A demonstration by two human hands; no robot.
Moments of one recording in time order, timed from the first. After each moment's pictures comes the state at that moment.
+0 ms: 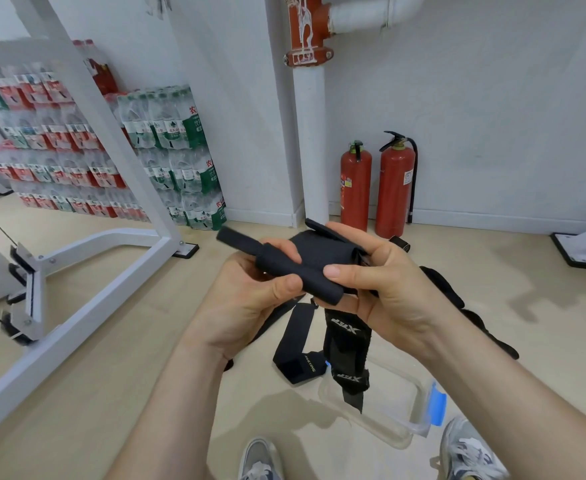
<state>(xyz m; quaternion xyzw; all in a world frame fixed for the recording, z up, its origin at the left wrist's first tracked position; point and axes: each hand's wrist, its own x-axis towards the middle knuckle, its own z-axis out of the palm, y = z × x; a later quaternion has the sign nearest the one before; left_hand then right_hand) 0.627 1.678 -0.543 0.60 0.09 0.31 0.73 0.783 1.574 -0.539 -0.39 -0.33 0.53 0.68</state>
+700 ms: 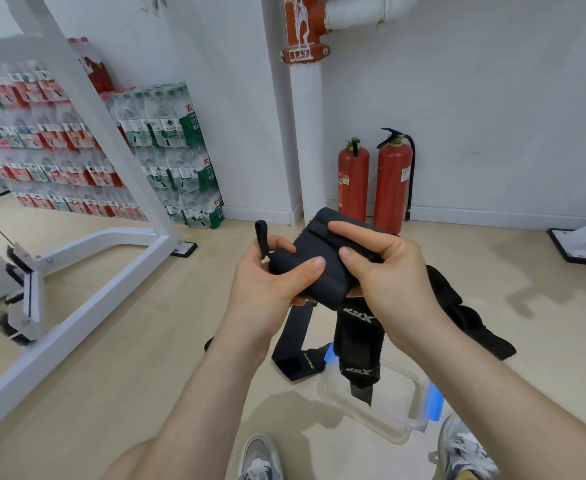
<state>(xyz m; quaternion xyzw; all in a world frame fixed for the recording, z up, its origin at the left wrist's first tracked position) 0.650 1.654 -0.544 0.60 0.31 0.40 0.63 0.777 1.576 -0.545 -0.55 -0.35 0.29 0.70</state>
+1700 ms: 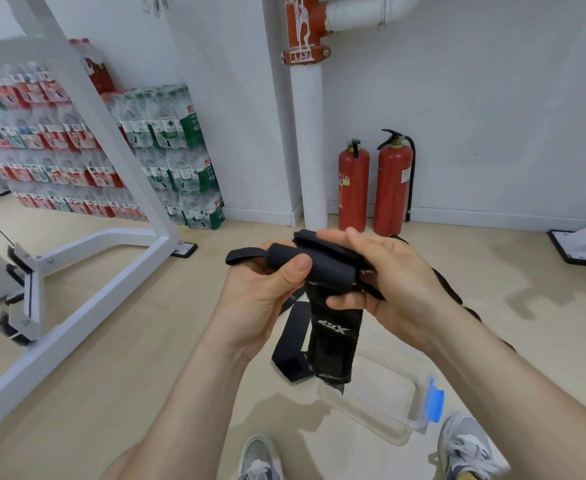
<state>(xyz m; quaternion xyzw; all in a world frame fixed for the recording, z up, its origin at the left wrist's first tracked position) 0.642 1.669 -0.552 0.55 0.15 0.37 0.73 0.790 1.571 -0.536 -0.47 -0.34 0.48 0.65</state>
